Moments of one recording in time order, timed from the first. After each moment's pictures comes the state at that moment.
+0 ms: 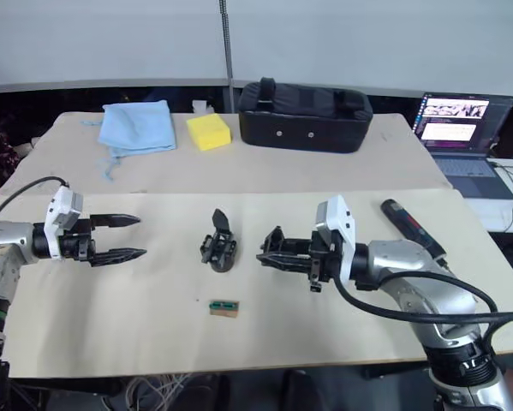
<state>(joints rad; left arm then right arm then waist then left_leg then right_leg) -0.52 0.84 0.09 0.52 -0.38 0.08 -1.46 -0.36 -0.65 0.04 -0.42 0.68 0.58 0.98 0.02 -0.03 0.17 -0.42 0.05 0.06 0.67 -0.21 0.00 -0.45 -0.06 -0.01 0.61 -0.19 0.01</state>
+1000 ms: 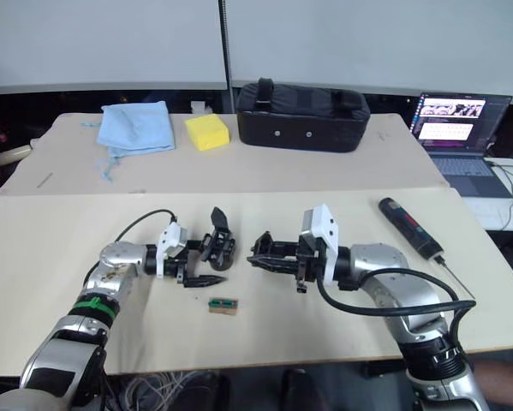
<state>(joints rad) -0.67 0.43 -0.08 0.83 -0.18 -0.22 -1.42 -0.36 -0.56 0.10 -0.34 0.58 0.47 1.01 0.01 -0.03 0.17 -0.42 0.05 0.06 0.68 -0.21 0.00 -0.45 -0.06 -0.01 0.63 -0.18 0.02</state>
